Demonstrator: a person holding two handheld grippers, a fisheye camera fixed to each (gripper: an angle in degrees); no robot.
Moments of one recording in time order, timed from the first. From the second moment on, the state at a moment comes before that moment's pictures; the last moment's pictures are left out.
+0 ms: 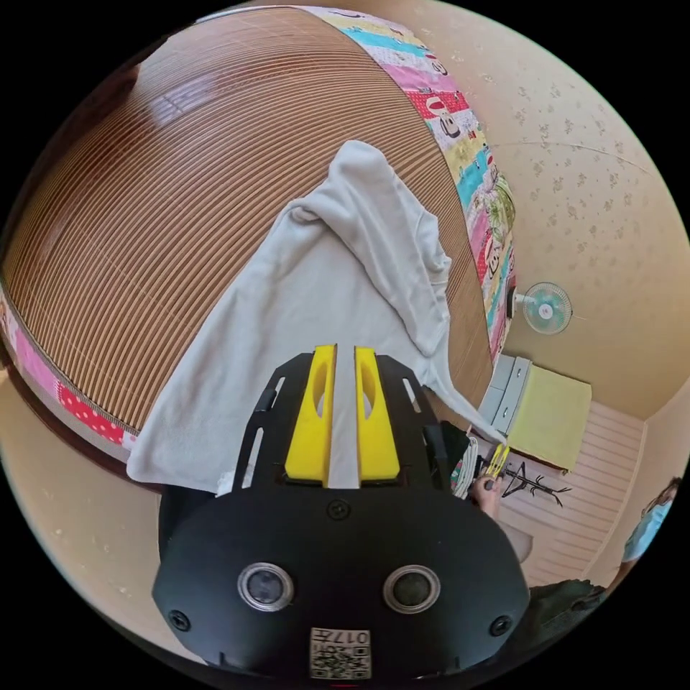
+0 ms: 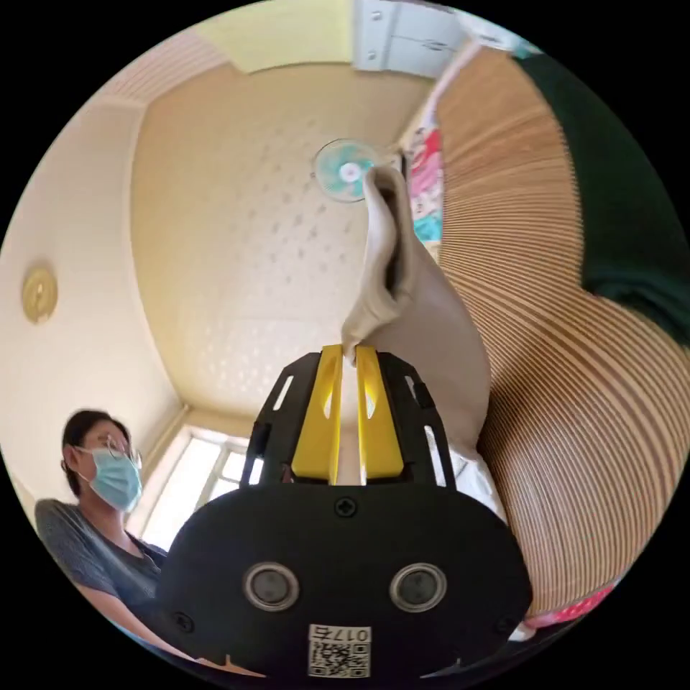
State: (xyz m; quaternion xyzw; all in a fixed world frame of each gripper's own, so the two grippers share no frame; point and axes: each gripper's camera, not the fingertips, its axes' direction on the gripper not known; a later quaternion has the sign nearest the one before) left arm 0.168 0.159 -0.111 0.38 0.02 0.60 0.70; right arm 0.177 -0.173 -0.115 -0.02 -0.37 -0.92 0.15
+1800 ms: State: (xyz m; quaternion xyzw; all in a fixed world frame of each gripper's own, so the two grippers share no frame) left arm 0.416 0.248 -0.107 0.42 -0.05 0.60 0.68; right arm 0.154 -0.304 0.290 -0.01 0.12 -0.96 0.24
